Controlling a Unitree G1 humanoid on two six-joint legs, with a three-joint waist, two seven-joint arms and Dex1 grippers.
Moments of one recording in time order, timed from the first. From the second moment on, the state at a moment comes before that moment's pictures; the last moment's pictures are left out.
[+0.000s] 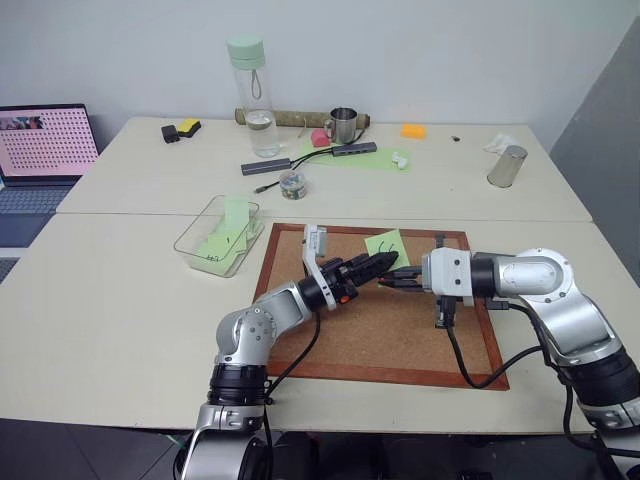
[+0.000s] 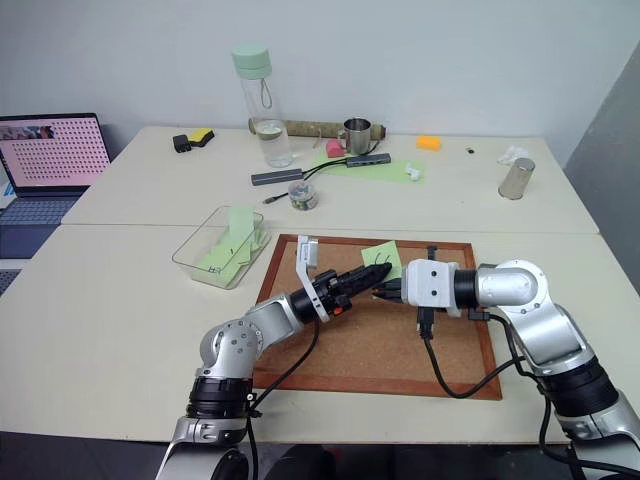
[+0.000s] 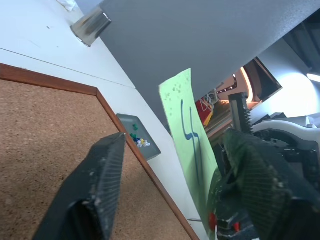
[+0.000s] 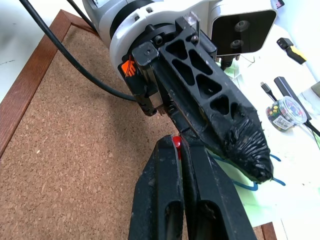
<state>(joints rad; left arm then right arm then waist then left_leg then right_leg) -0.45 0.02 0.06 0.05 -0.79 0.86 -0.65 -0.46 -0.70 0.22 -0.22 0.12 0.07 1.10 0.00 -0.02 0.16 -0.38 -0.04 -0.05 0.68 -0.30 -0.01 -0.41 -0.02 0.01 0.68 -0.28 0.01</state>
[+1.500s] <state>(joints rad) -0.37 0.18 -0.06 -0.09 -0.60 0.66 -0.69 -0.31 -0.87 -0.11 -0.02 0.22 0.51 0.84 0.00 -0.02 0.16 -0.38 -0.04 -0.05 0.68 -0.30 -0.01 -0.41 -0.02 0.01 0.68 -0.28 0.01</state>
